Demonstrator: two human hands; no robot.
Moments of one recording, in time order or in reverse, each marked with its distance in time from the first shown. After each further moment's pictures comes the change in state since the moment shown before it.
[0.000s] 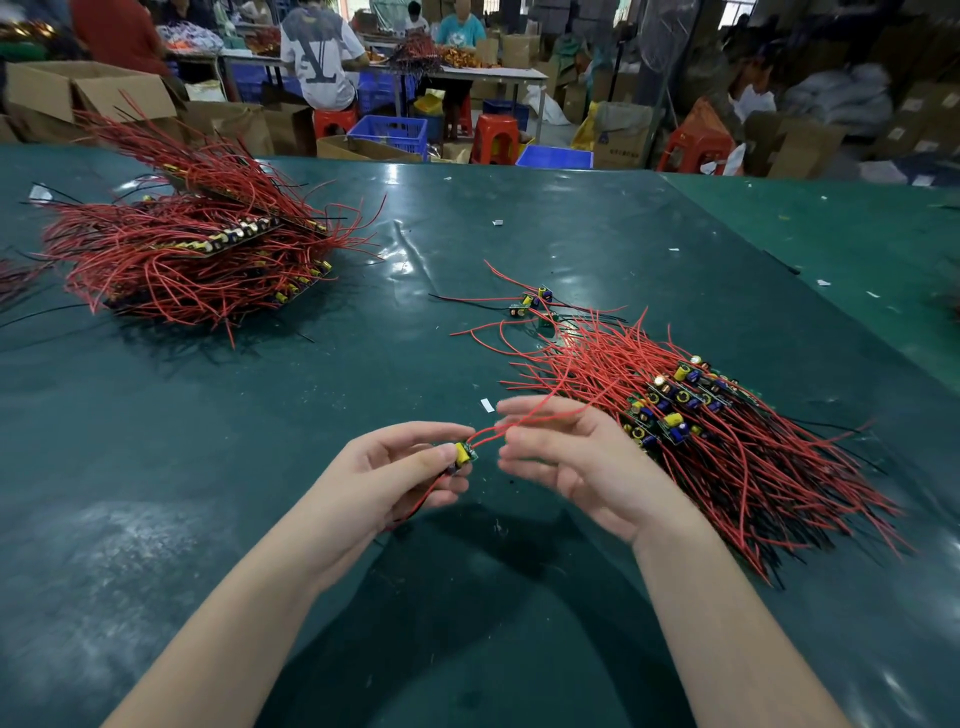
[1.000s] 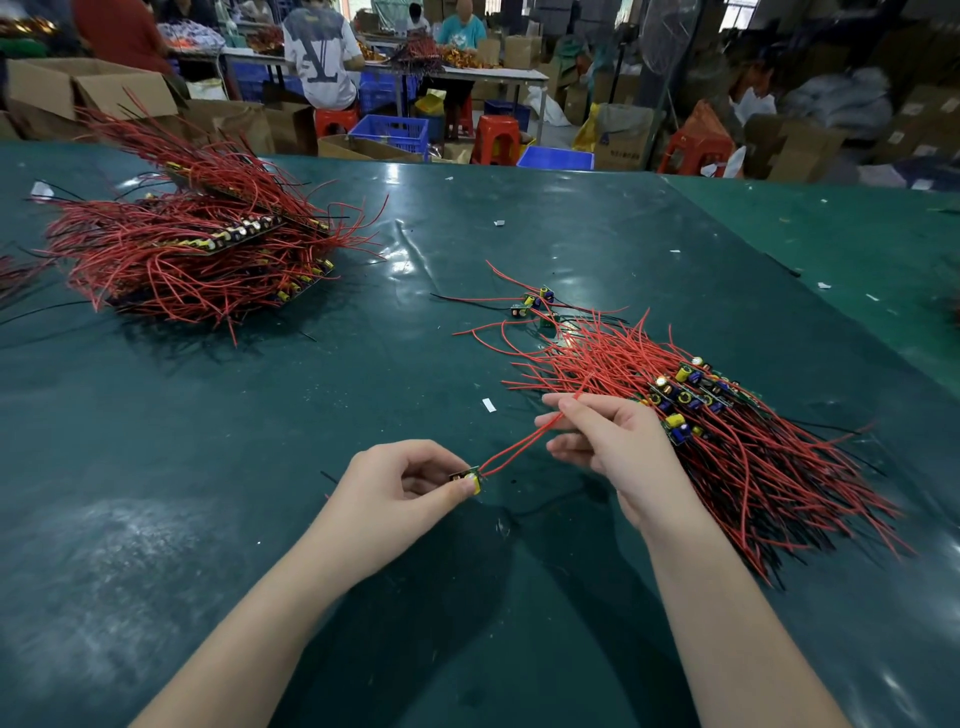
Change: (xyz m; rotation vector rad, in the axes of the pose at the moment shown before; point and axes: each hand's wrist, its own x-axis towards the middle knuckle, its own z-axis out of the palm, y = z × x) left_hand 0.008 -0.021 -0.003 0.640 0.149 0.150; right_hand 0.008 0.003 -0.021 -0.296 0.399 -0.115
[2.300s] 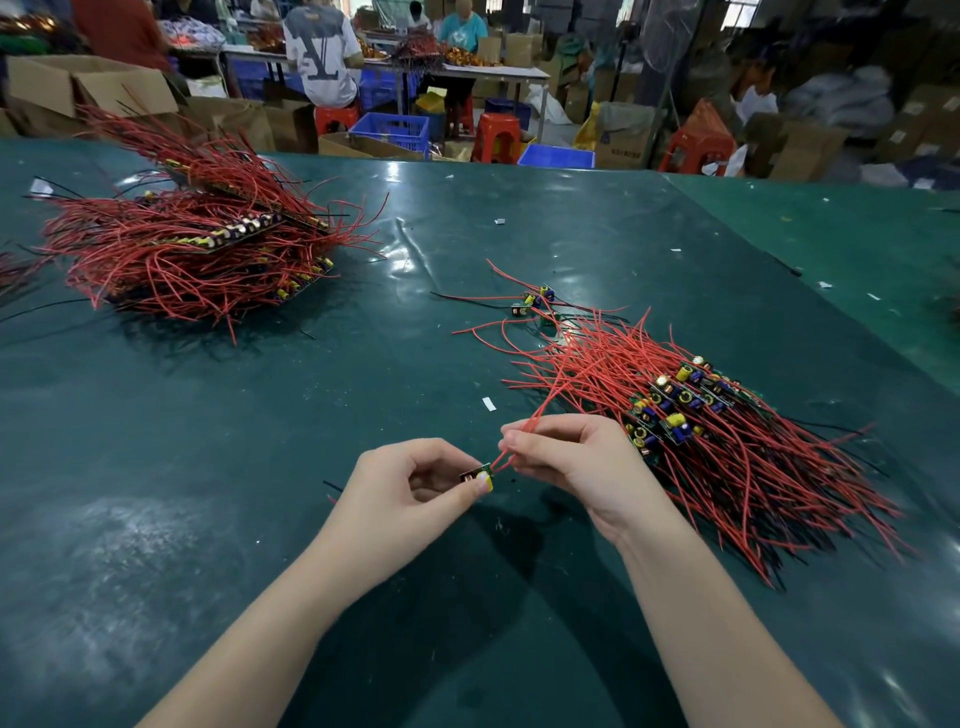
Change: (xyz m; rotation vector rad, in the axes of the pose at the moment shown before) left_hand -0.004 0.004 0.010 -0.111 0.026 0.060; right_hand -0.014 -0.002 0.020 0.005 -0.165 0.118
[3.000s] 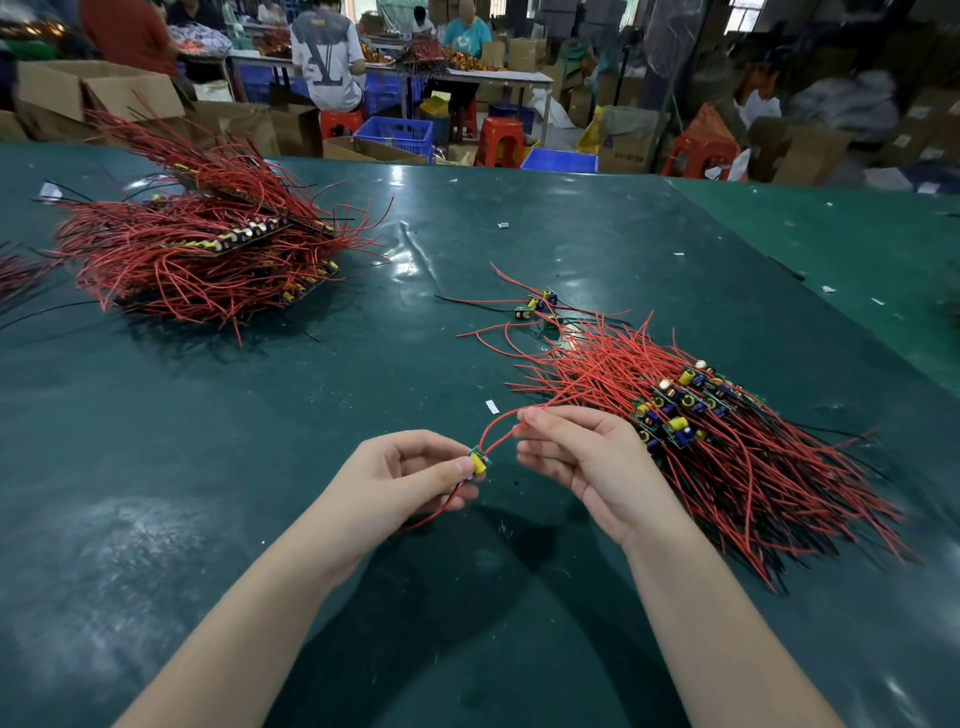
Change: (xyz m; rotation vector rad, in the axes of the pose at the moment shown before) left_hand 0.004 0.010 -0.014 -0.365 -0.119 -0.233; right_hand 0.000 -0.004 -0.002 0.269 0.040 0.012
